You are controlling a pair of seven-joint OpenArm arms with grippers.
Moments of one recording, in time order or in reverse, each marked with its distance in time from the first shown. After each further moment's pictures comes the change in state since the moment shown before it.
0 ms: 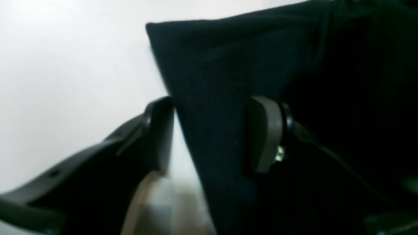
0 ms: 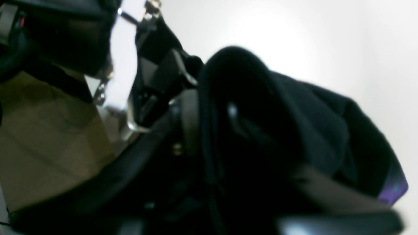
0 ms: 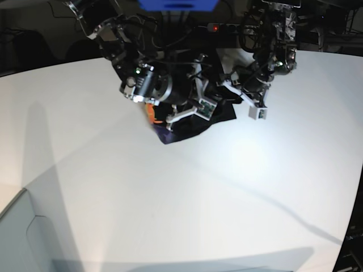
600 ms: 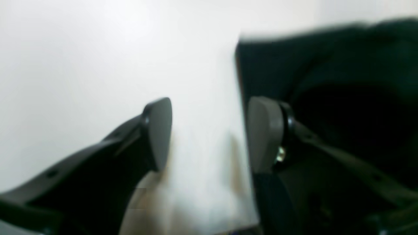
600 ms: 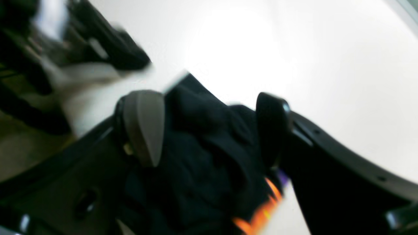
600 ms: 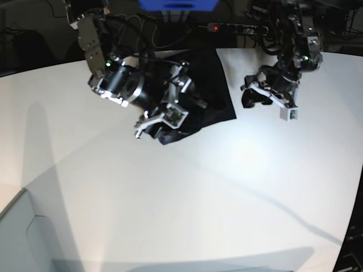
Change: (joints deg) left arm 2.3 0.3 -15.0 11.6 0.5 0.0 10.1; right arm -5.4 2.7 12.1 11.8 0.4 1.4 2.4
